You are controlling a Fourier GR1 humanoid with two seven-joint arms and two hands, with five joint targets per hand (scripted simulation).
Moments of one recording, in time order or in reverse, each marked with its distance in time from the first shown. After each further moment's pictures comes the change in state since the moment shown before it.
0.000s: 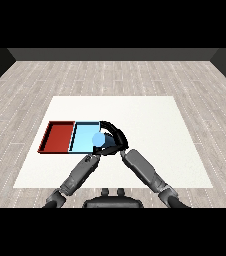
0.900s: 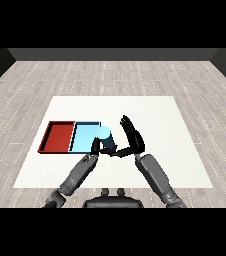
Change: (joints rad) left arm 0.006 0.002 0.047 0.049 -0.070 -0.002 -0.031; right arm 0.195 -0.078 -0.134 -0.277 0.014 0.097 0.095
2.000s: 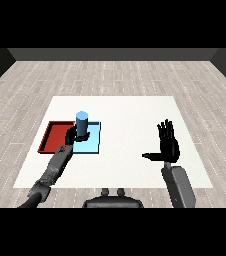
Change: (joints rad) left arm -0.126 0.247 0.268 0.278 -0.034 -0.086 0.177; right arm 0.294 -0.144 -0.296 -0.219 -0.095 0.097 -0.069
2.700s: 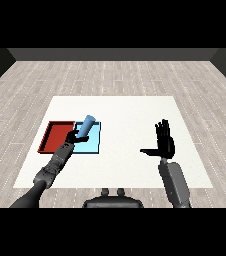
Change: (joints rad) left arm -0.225 -0.027 0.007 0.500 -0.129 0.041 0.144; right arm -0.062 0.044 -0.039 0.161 0.008 0.011 -0.022
